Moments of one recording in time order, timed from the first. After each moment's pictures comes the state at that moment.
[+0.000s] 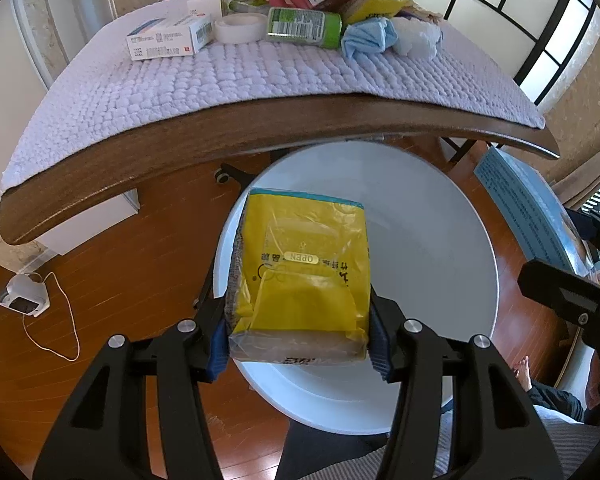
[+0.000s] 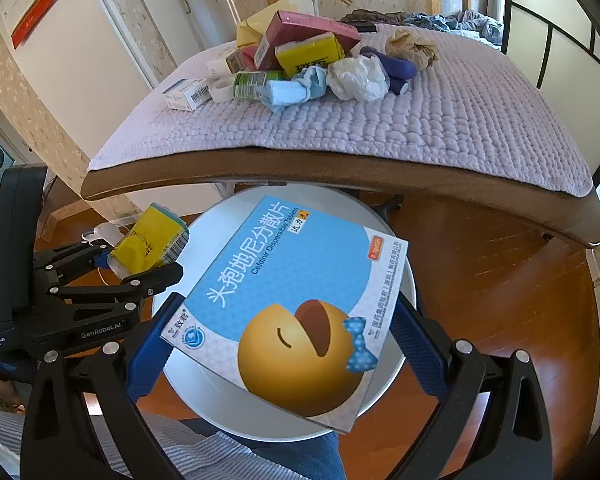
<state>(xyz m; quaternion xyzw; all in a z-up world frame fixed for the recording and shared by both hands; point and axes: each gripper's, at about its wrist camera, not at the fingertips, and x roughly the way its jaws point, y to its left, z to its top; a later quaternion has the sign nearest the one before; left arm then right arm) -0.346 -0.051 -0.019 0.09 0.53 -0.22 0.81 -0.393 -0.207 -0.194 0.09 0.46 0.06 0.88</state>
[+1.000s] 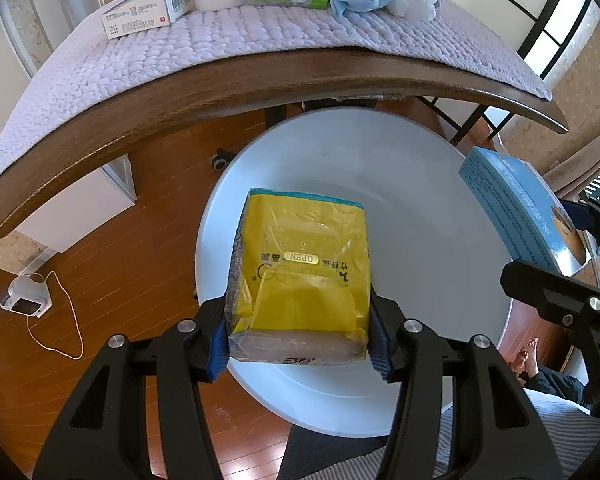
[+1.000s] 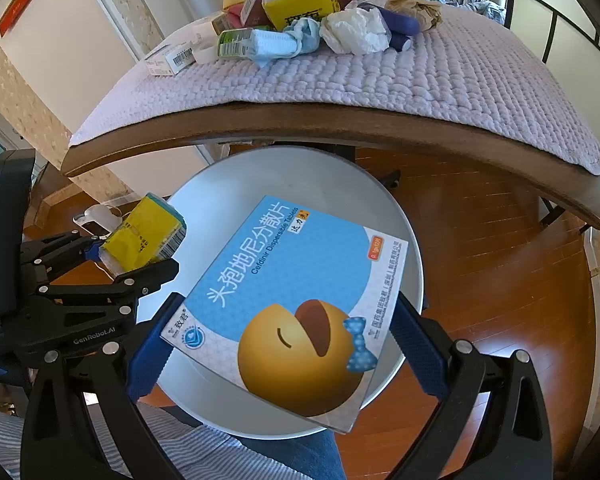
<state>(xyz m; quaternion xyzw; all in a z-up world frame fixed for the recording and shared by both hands) -0.345 -0.064 -0.058 0.11 0.55 -0.22 0.79 -0.377 -0.198 -0.226 0.09 0.50 0.05 0.86</state>
